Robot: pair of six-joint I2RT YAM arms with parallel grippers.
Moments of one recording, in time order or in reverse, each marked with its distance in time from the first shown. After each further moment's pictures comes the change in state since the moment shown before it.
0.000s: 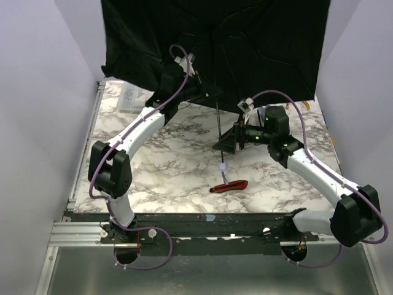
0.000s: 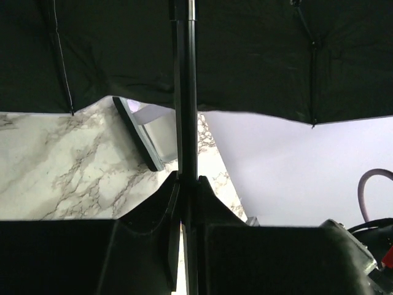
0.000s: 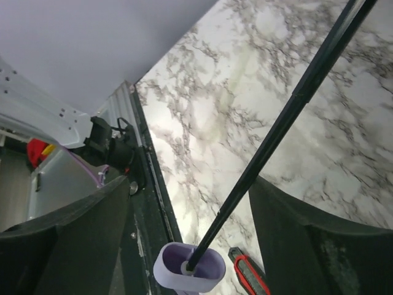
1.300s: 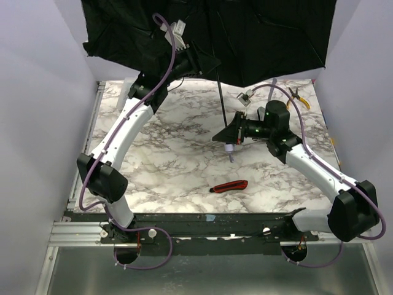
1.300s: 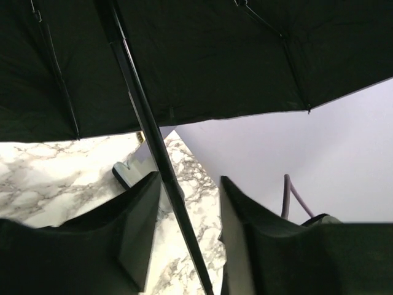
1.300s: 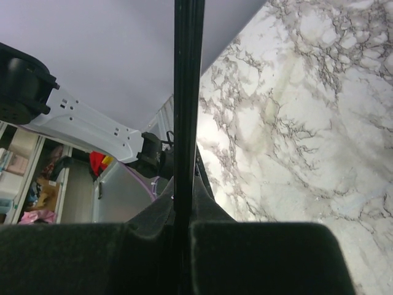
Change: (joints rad) left arm 0.027 -0.068 0.267 -0.118 -0.029 0.152; right arm 0.001 0.035 0.071 0.051 -0.070 0.216
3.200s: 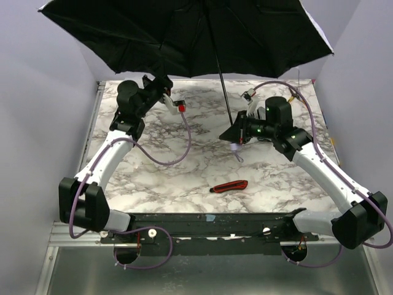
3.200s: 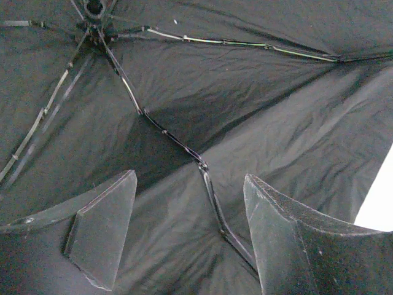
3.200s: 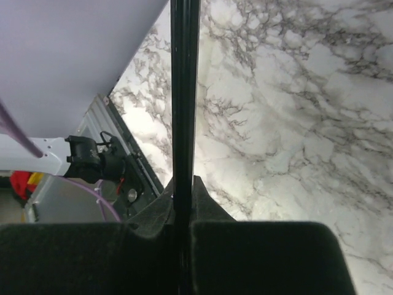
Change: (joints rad) left arm 0.188 -0.290 -0.691 0.443 -0.043 2.422; right arm 0.022 -0.066 0.164 -0.491 0.308 -0.260
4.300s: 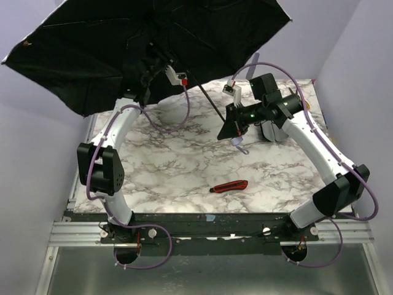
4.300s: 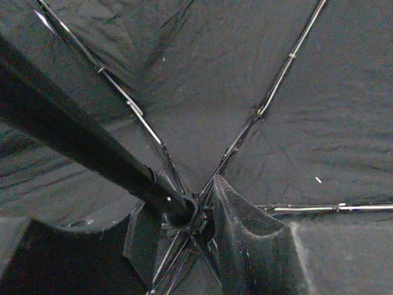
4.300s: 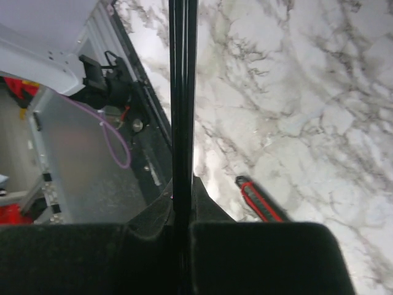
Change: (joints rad) left arm 0.064 0.348 0.480 -0.042 0.035 0.256; right arm 0.003 0.324 0.529 -0.632 -0.161 -0.378
